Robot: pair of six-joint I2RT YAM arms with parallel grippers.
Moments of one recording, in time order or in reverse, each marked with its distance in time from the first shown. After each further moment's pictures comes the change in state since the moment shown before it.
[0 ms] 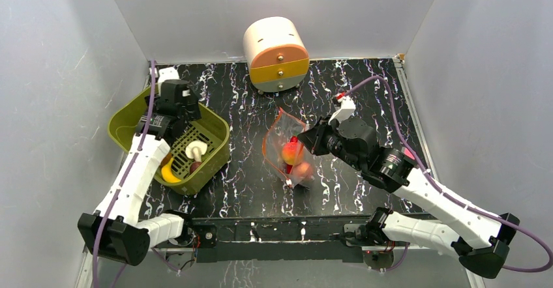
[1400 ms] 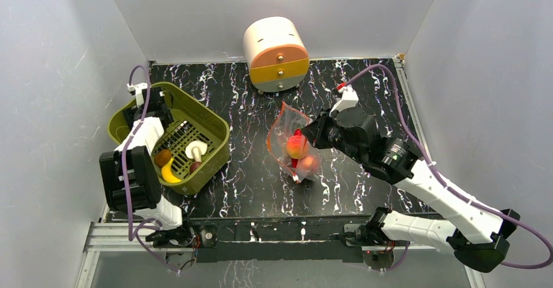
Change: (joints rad) left arm 0.463 0.388 -0.211 0.529 -0.038 0.146; right arm 0.000 0.067 0.180 -0.173 0.053 -0.006
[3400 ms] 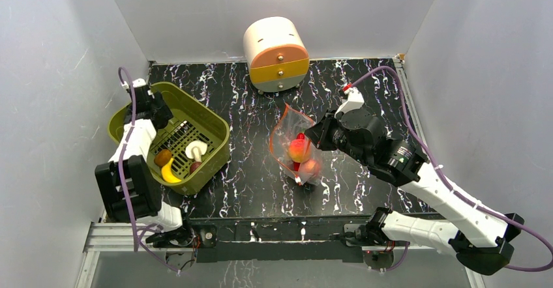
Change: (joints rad) left arm 0.084 -0.042 0.029 -0.009 0.399 -0.051; right arm 0.000 -0.024 0.008 -0.058 0.007 0.039
